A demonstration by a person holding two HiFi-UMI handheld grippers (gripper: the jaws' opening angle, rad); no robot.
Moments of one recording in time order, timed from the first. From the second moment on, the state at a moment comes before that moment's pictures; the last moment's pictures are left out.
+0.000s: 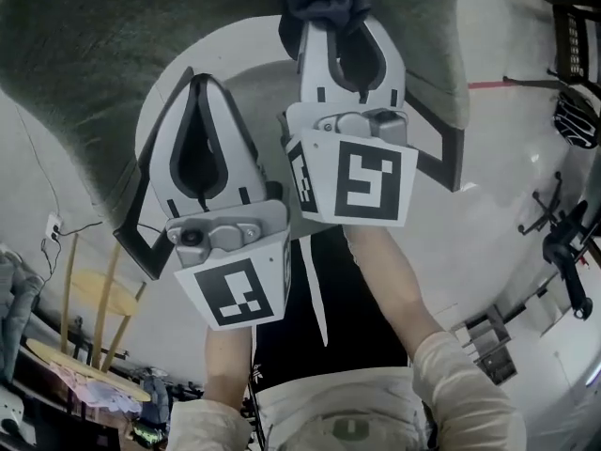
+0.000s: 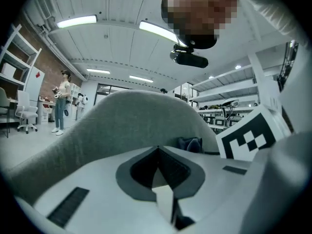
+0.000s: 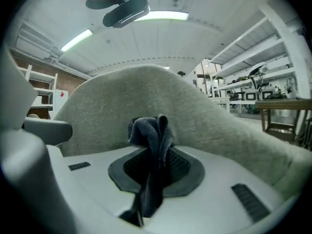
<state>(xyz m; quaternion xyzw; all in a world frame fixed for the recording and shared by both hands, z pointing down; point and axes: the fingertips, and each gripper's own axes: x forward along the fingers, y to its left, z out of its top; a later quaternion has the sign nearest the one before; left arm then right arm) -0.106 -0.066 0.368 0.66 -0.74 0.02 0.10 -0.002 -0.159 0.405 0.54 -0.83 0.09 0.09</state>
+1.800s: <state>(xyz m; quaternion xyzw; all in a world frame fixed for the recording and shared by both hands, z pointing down) -0.062 -0.079 0.279 0.72 -0.69 0.03 0.05 0.116 -0.120 0.286 0.70 -0.71 0.08 0.04</state>
